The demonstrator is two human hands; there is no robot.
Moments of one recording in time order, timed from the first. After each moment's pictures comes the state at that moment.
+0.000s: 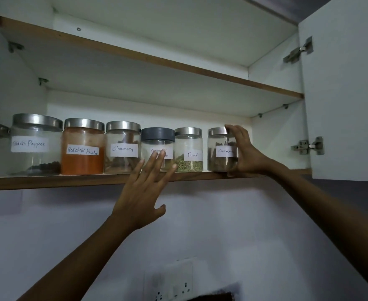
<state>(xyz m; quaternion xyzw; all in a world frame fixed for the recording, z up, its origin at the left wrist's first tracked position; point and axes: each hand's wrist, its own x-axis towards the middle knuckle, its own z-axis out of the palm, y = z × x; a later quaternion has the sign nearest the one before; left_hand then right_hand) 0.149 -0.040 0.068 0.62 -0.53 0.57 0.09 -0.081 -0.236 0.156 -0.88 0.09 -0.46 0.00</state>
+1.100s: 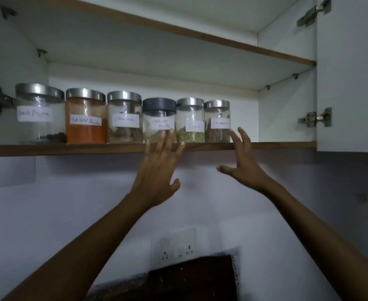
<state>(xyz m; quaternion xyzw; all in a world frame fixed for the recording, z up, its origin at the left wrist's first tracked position) 0.121 -0.048 0.046 0.64 -0.55 0.52 0.13 -0.070 -0.200 0.058 -0.86 0.15 -0.49 0.09</state>
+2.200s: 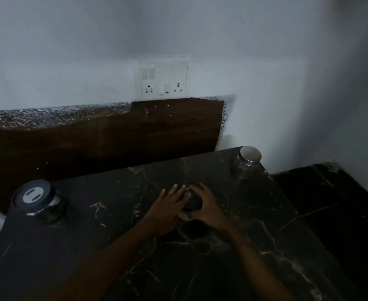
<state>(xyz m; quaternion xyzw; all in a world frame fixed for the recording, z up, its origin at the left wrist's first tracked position) 0.010 -0.042 -0.398 0.74 -0.65 -0.17 -0.03 -0.116 -0.154 -0.417 -0.84 0.30 -0.07 0.44</state>
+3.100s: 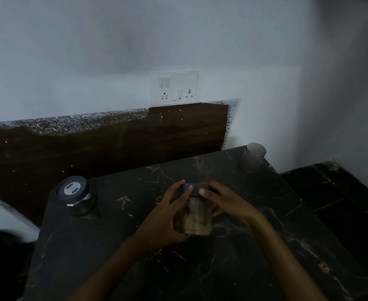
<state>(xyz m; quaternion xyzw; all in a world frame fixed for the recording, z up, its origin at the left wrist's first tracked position) 0.004 0.083 -0.341 0.68 -0.65 -0.19 0.29 -0.139 -0.073 -0.302 -0.76 0.30 0.00 0.57</state>
